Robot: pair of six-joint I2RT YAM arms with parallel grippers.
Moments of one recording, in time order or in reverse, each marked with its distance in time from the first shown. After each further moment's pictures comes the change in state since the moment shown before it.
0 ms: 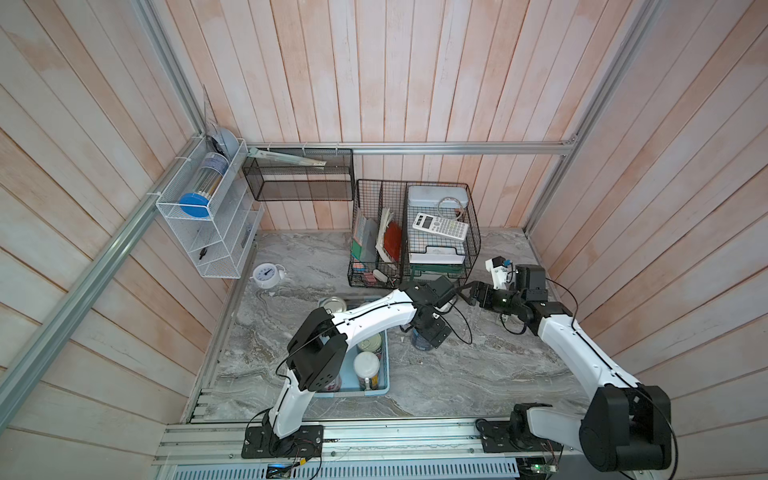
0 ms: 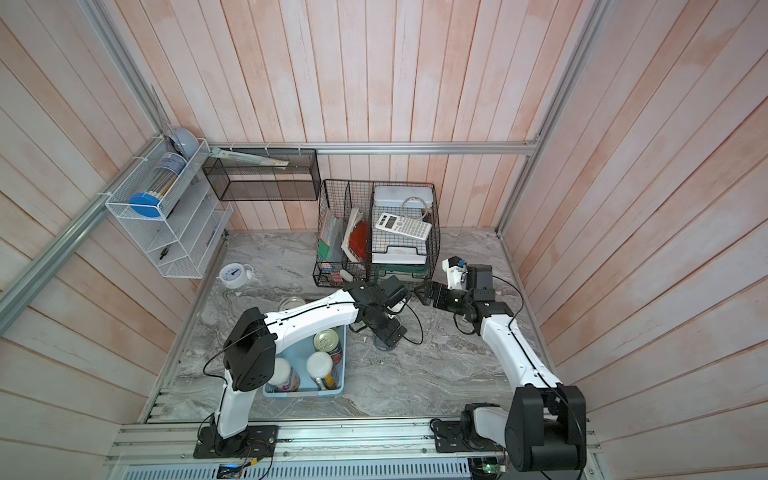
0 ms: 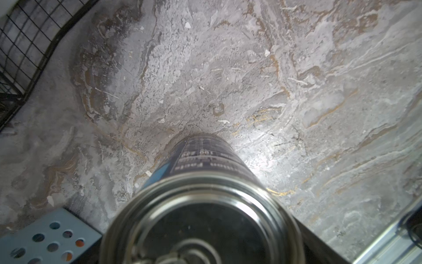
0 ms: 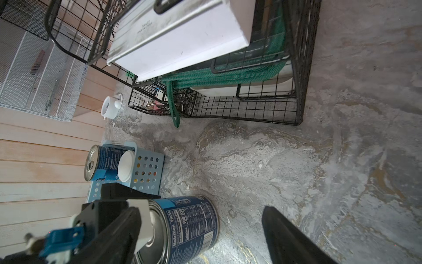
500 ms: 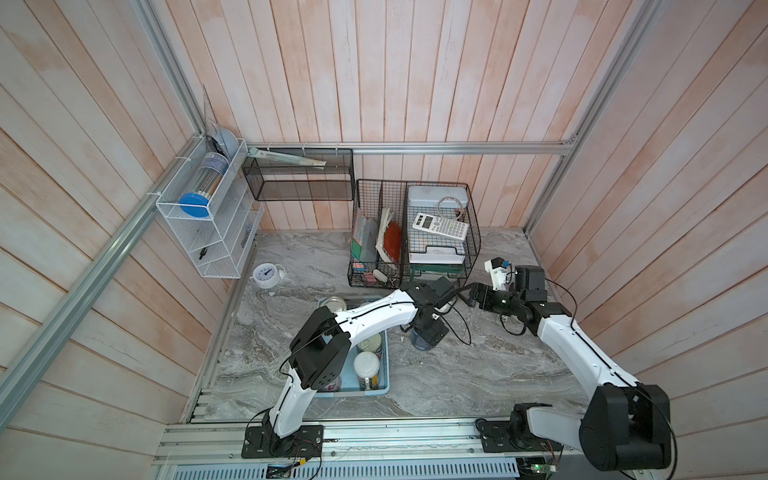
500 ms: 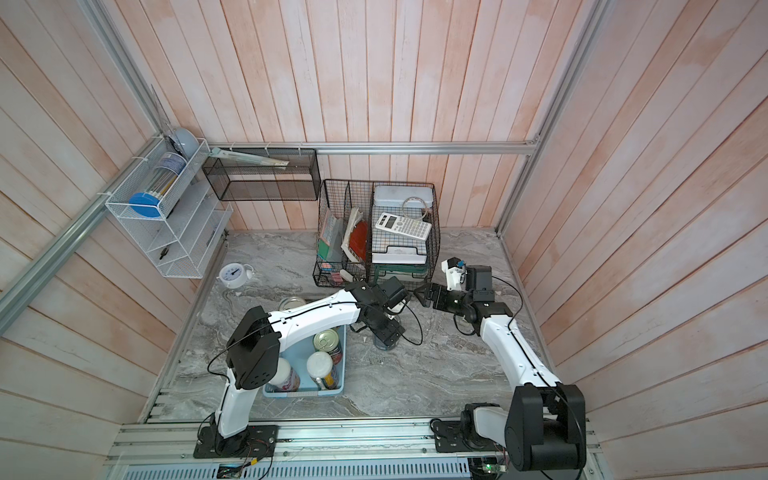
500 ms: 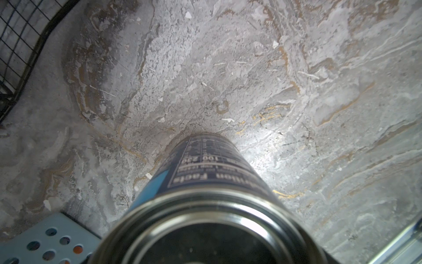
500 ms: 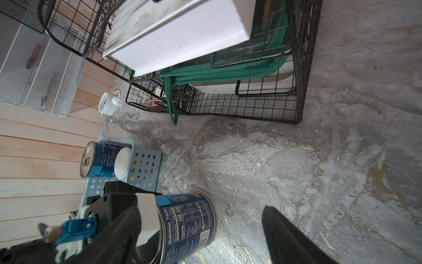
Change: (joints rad) left arm 0.005 0.008 0.001 0.000 -0.008 0.016; right arm 0.000 0.001 -0.014 0.000 0.000 -0.021
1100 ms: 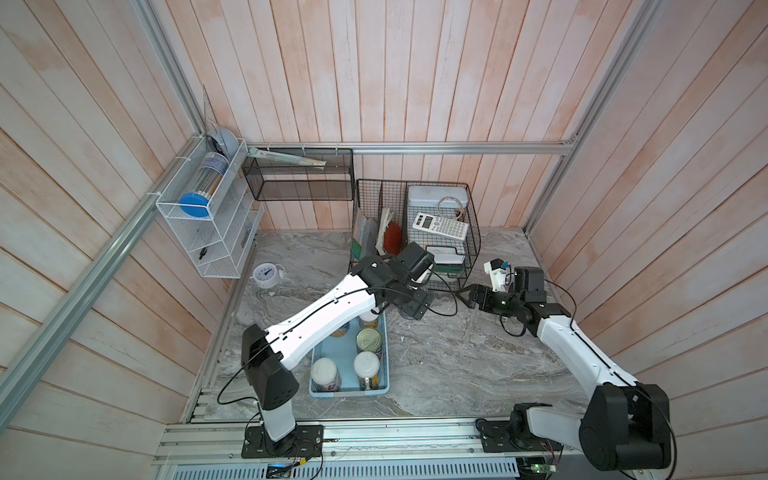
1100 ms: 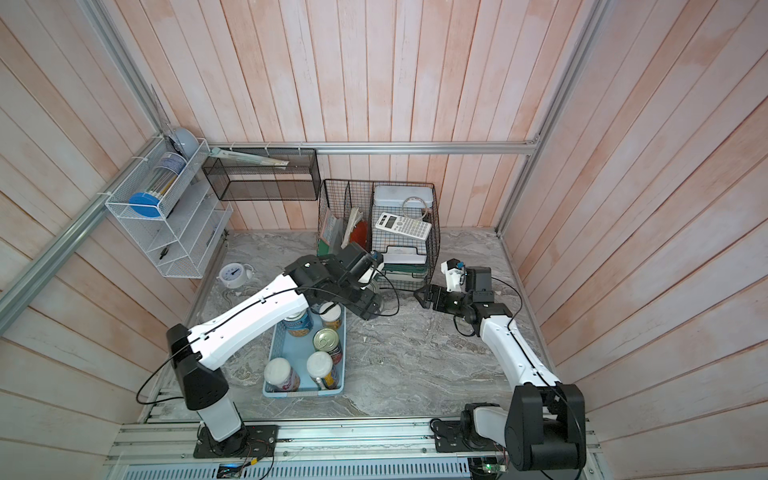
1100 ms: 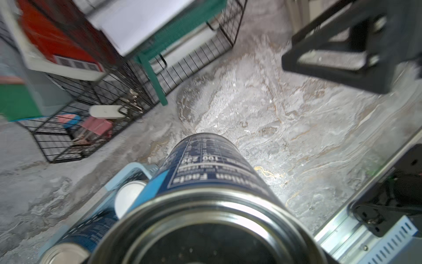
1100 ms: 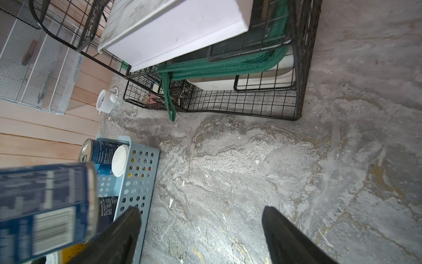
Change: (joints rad) left arm 0.089 -0.370 0.088 -0.189 -0.098 -0.051; right arm 0.000 0.000 -0.007 0.000 0.001 -0.011
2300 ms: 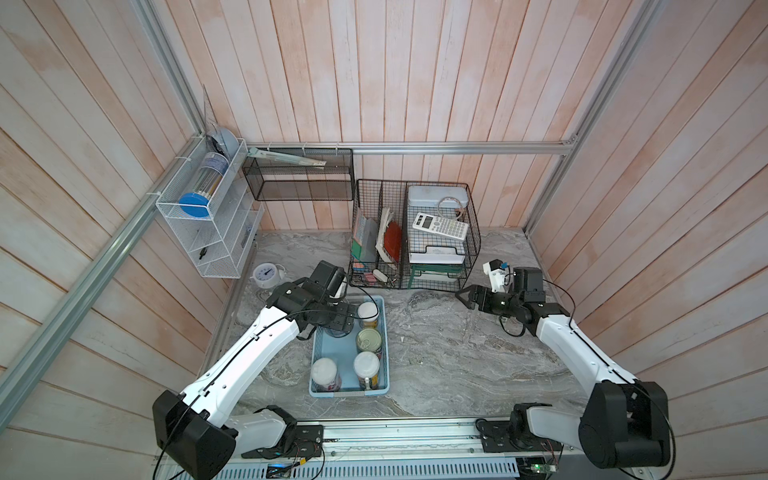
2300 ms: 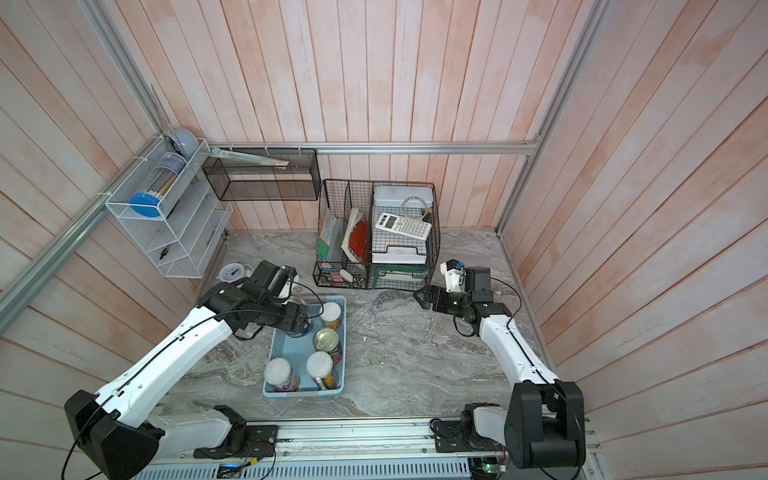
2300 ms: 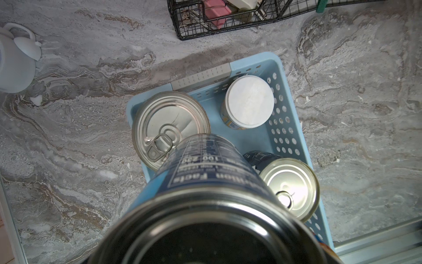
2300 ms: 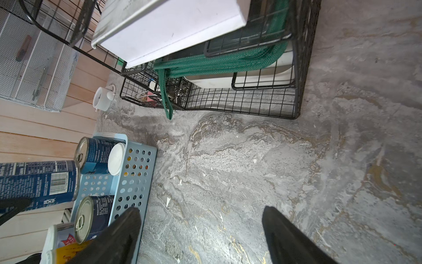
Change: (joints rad) left arm 0.354 -0.464 -0.629 0.034 0.027 -0.072; right arm 0.002 0.011 -0.001 0.000 0.005 -0.015
